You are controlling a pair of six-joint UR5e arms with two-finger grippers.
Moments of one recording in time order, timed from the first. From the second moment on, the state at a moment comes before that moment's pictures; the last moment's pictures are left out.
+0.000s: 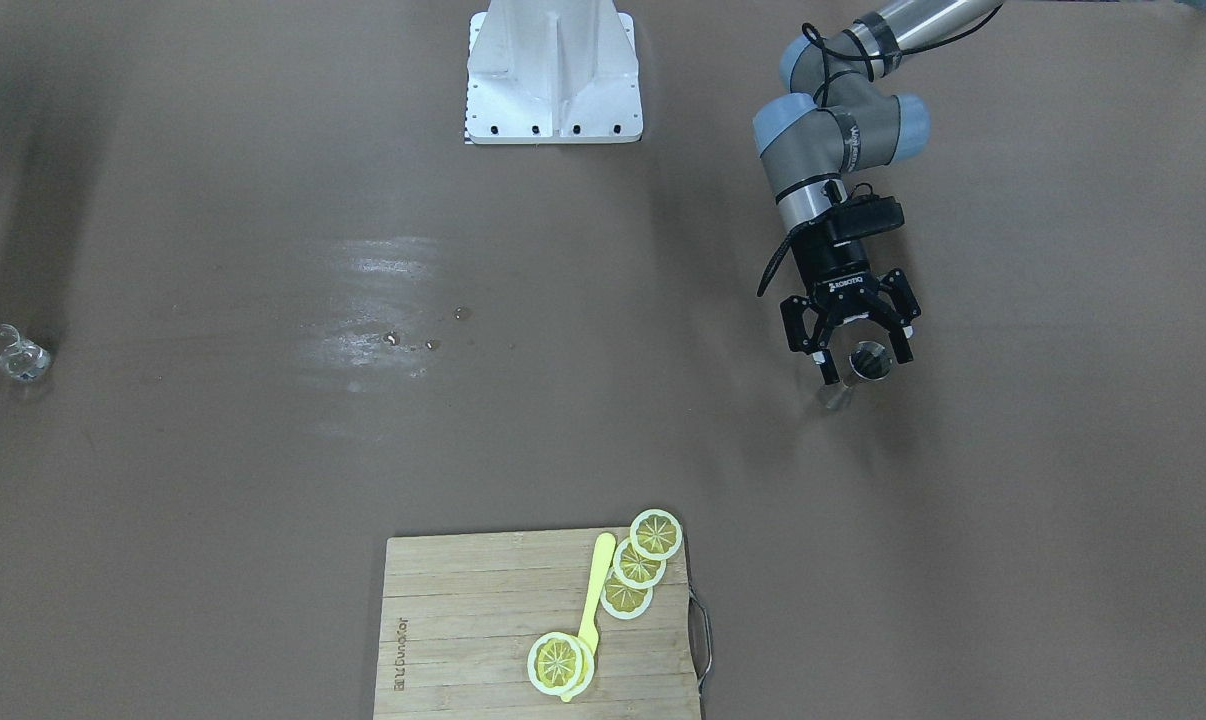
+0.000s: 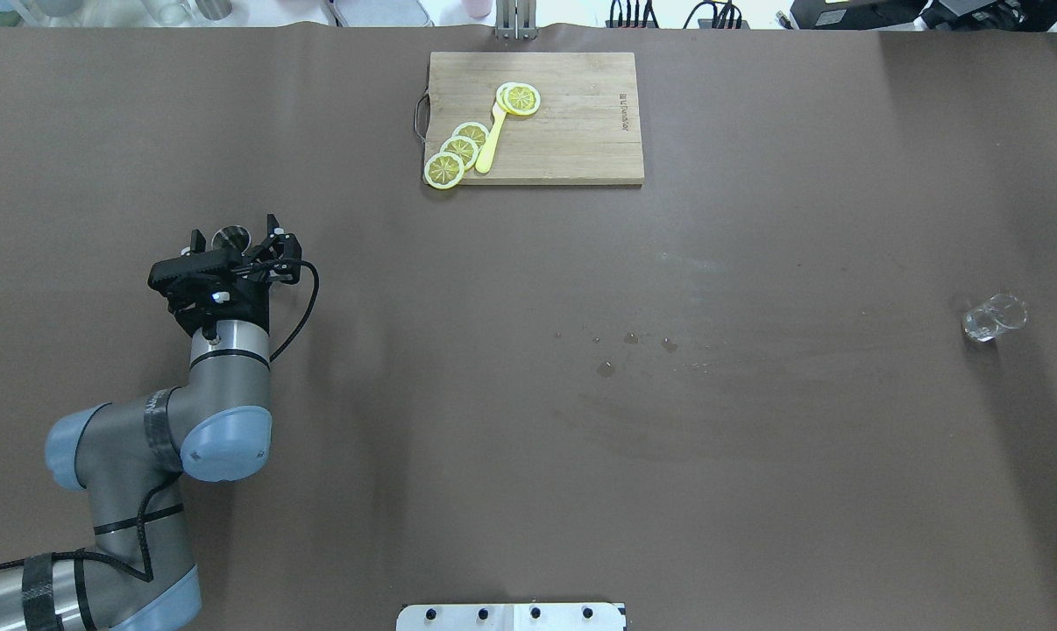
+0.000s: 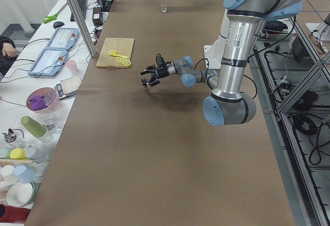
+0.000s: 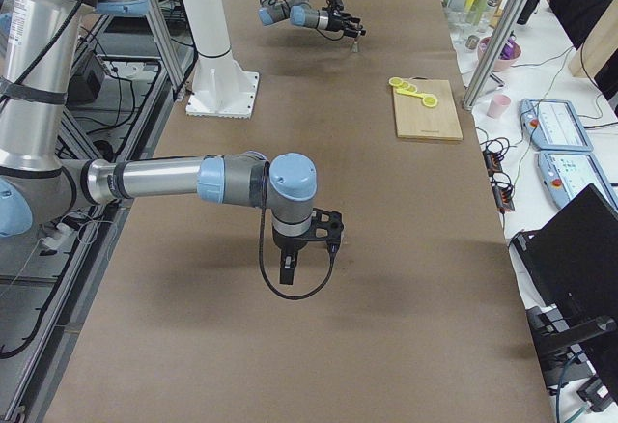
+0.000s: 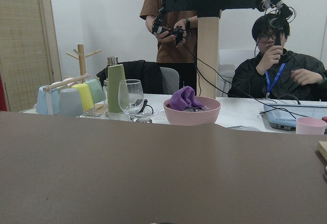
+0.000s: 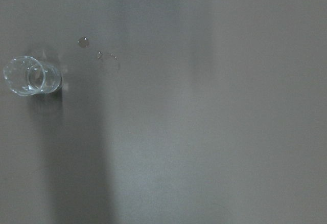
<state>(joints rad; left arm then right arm) -0.38 -1.82 -1.67 -2.00 -0.51 -1.54 1.58 -1.86 1.99 -1.75 2.27 -0.02</state>
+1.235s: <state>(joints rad) -0.68 -1.94 -1.91 -1.96 -1.17 -0.93 1.58 -1.86 1.99 -1.75 2.32 -0.02</state>
